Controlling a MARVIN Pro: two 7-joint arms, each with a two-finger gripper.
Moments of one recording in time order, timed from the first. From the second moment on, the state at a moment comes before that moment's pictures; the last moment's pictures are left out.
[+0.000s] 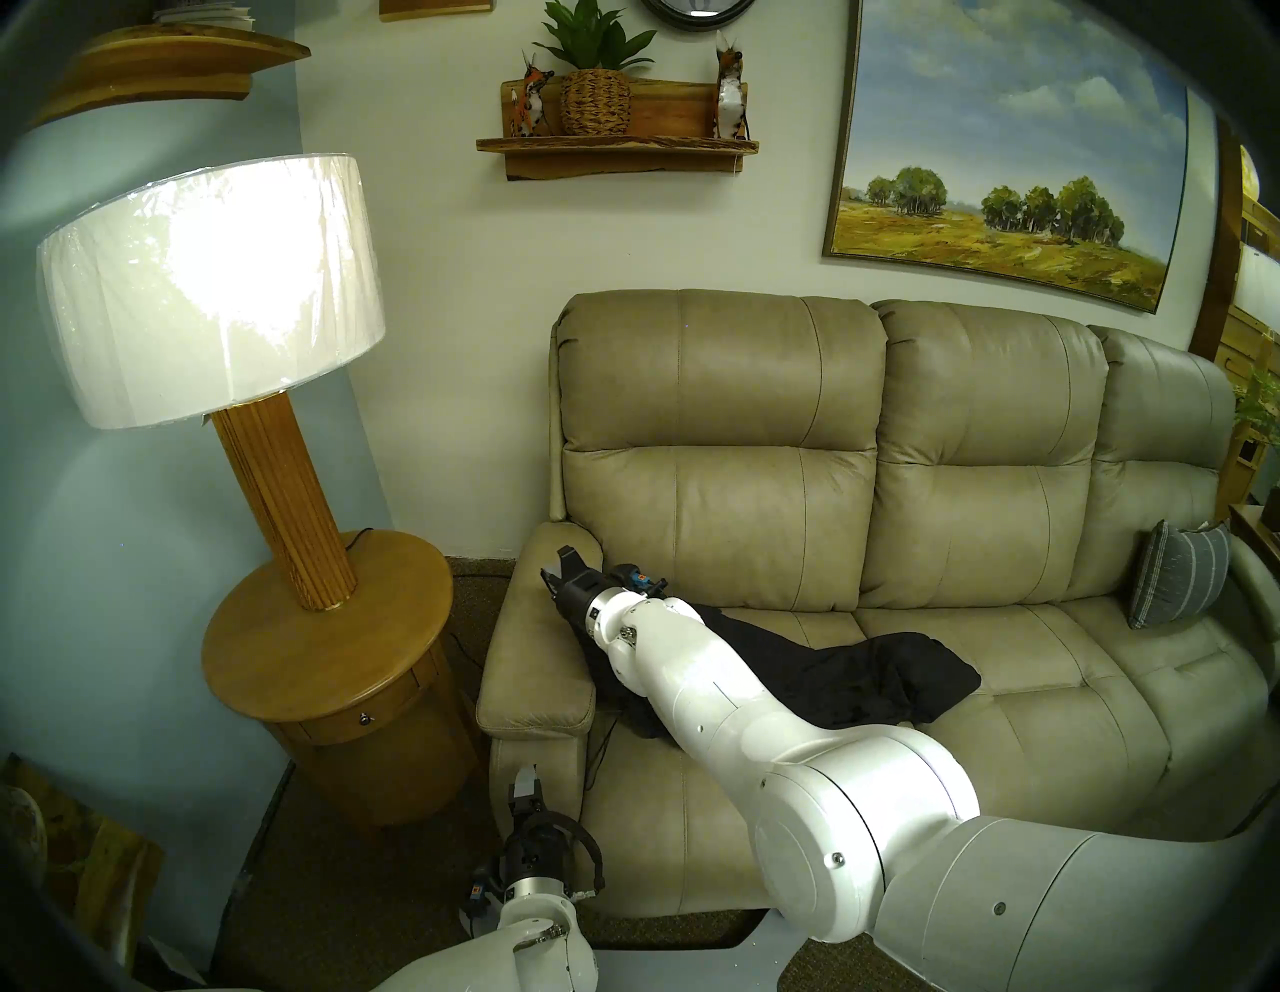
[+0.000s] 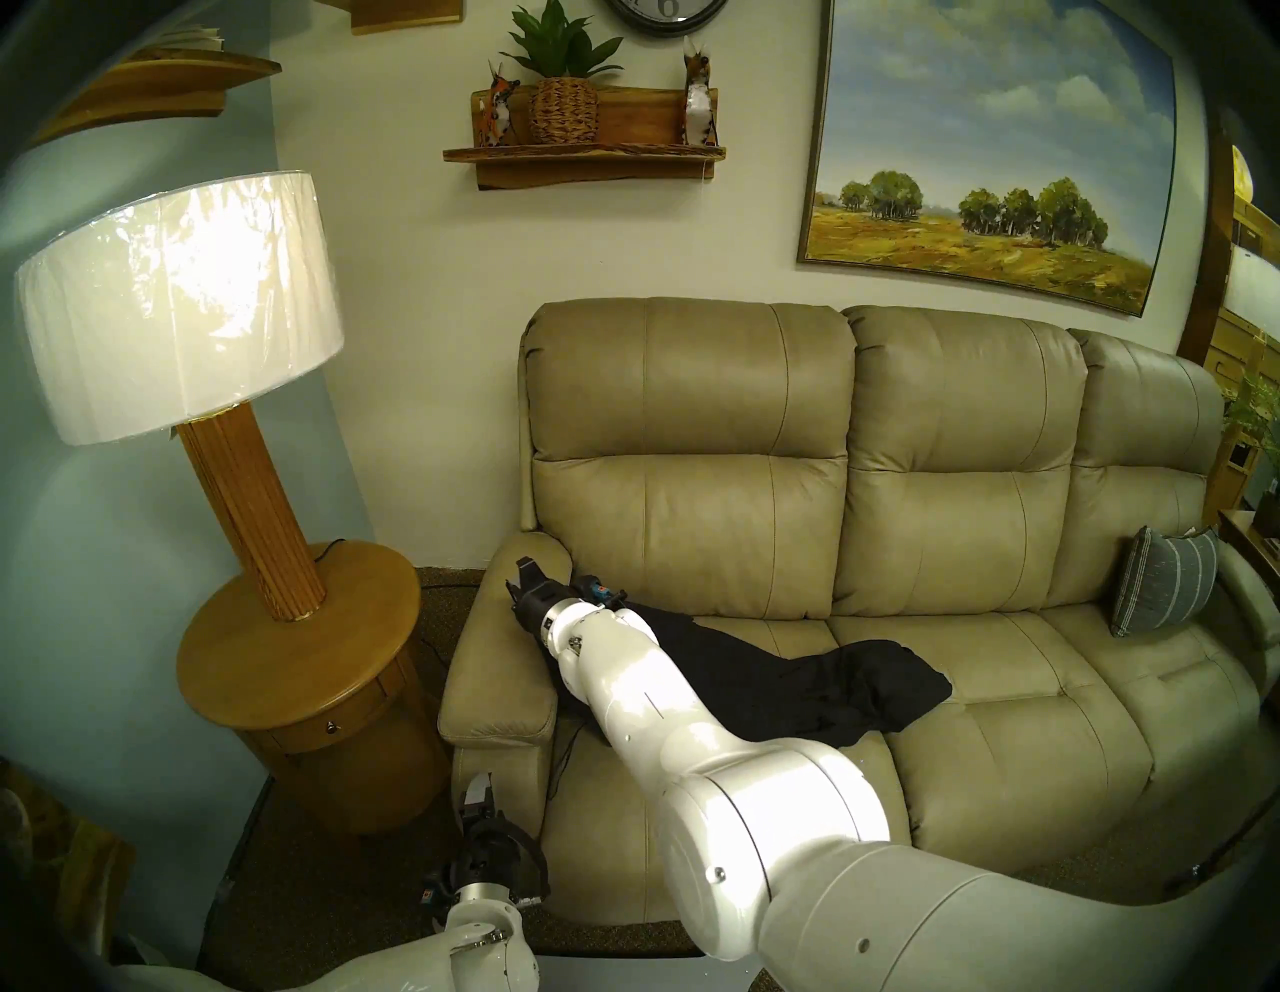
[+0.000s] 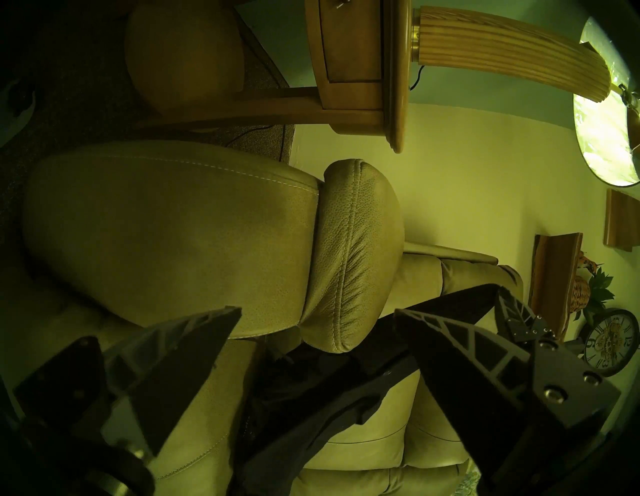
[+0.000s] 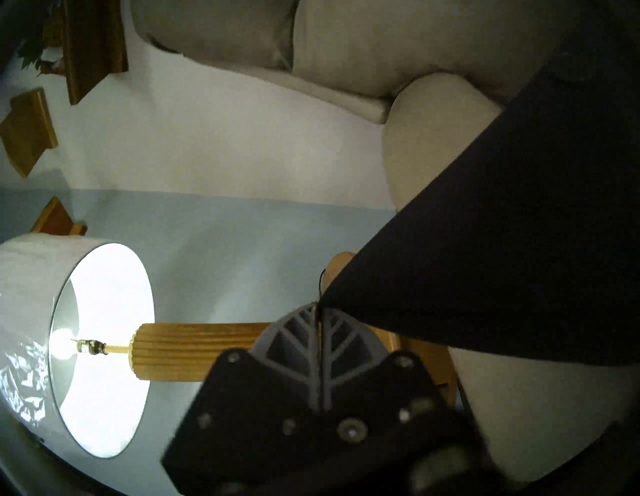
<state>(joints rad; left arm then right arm) 1.60 -1.25 -0.61 -1.09 -2.71 -0.60 -0.79 -0.84 -1.89 1.33 -0.39 1.22 0.27 0.24</state>
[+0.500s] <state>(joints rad) 1.60 -1.26 -0.62 -1.09 -2.71 -0.60 -0.79 -0.81 -1.96 1.15 -0.38 1.18 0.29 0.22</state>
